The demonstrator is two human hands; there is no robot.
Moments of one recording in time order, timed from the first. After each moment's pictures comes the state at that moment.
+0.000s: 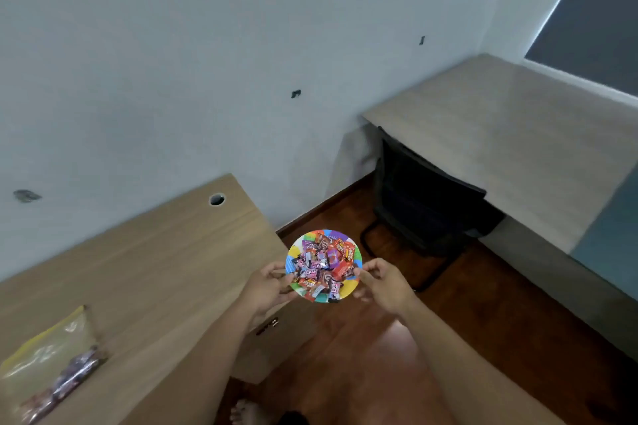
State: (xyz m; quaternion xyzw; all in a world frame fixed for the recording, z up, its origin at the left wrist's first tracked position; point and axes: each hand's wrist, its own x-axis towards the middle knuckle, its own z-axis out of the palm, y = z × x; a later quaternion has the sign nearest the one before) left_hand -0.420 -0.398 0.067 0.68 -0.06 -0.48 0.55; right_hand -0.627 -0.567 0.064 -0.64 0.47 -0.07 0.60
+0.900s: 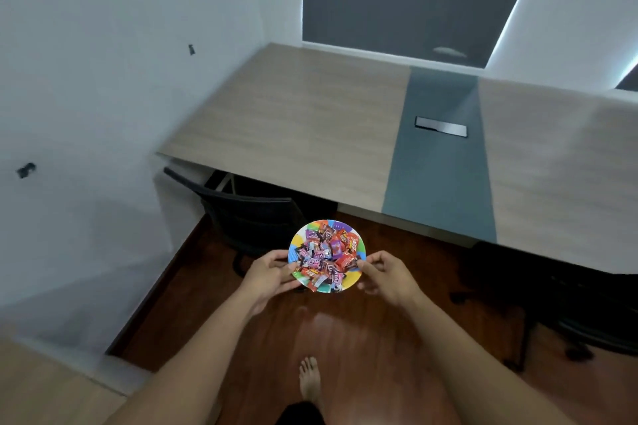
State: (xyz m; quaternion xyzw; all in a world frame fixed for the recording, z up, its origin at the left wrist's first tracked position) left_hand -0.671 -0.756 0.078 0.63 -0.28 -0.62 0.37; right_hand -0.944 -0.771 0.087 -0.47 0.65 -0.24 0.55
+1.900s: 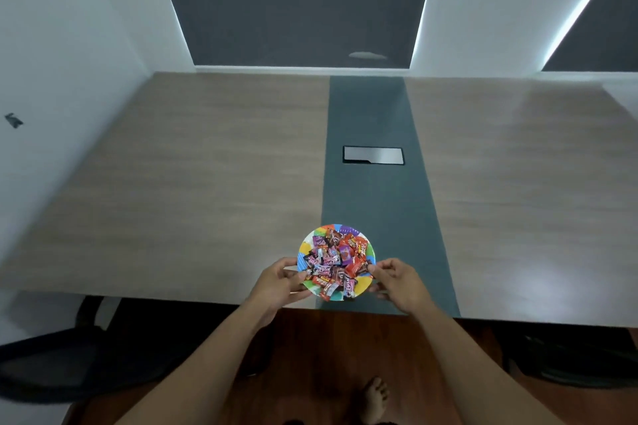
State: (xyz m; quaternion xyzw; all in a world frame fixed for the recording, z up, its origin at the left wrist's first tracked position) left_hand -0.897 -1.134 0.057 0.59 -0.36 -0.68 0.26; right_hand -1.173 -1.085 0.048 -0.34 0.71 -0.32 0.53
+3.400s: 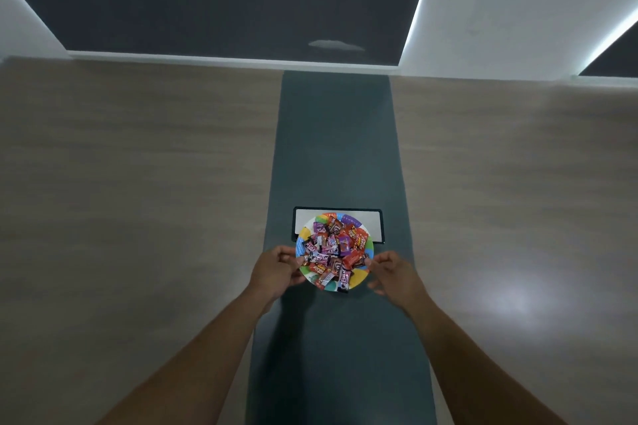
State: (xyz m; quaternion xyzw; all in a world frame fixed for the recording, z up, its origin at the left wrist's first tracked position) left_hand -1.133 -1.567 -0.045 0.66 -0.35 -0.64 0.20; right_hand -1.389 -1.493 -0.041 -0.31 0.77 -0.24 0.50
